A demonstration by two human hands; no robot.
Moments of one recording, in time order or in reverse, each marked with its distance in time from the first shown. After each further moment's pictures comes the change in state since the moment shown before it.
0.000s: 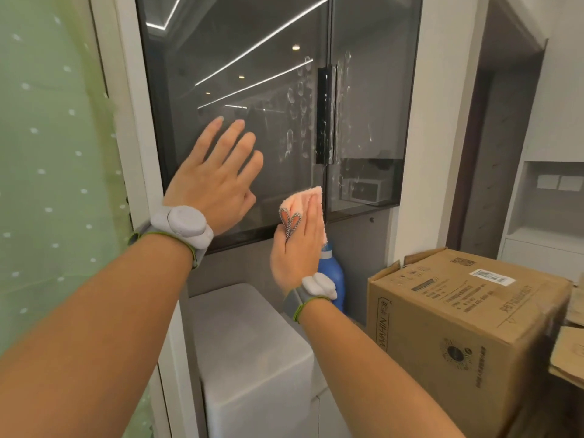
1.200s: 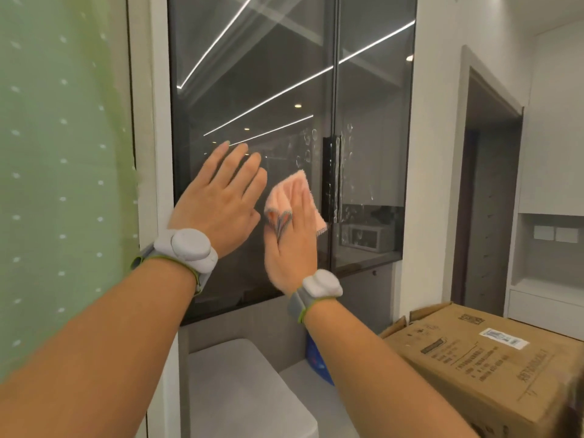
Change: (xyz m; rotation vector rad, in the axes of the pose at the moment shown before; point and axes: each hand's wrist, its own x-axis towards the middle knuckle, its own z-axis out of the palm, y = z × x) left_hand 0.043 -0.038 -0.012 0.006 -0.011 -0.074; right_hand 0.090 -0.059 -0.002 0.079 -0.113 -0.270
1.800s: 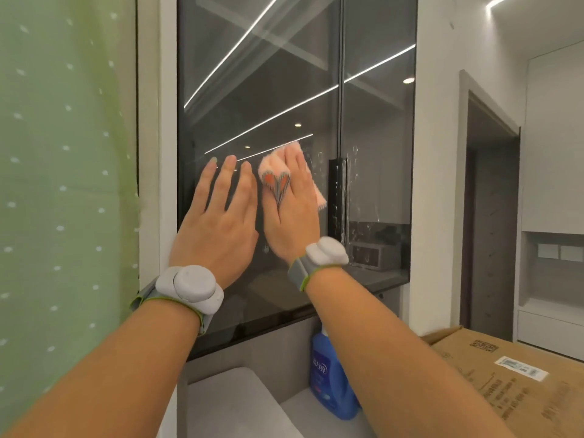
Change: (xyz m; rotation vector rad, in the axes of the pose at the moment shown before) left_hand 0.000 0.004 0.000 0.054 -0.013 -0.136; right_hand 0.083 -0.033 -0.001 -0.028 0.125 -0.244
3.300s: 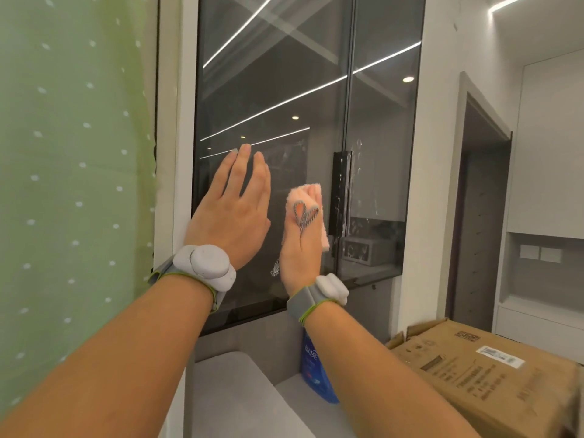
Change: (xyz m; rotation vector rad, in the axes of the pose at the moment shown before) left_hand -0.003 0.001 0.000 0.006 -0.024 0.011; right_hand -0.067 0.000 0.008 0.404 0.045 0.411
